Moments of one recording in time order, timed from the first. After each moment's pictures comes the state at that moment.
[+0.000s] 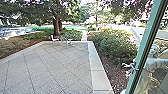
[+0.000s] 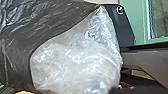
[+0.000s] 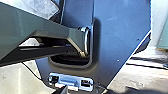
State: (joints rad) left arm 1.55 3.05 -2.65 0.01 -0.01 0.13; right arm -1.63 3.09 -2.76 -0.76 -0.03 0.66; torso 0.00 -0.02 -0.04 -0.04
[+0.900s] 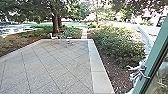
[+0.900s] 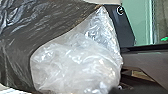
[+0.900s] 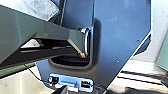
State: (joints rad) left arm 1.55 3.05 -2.65 0.01 -0.01 0.13; right arm -1.62 3.09 -2.76 -0.76 -0.03 0.66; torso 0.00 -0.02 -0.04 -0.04
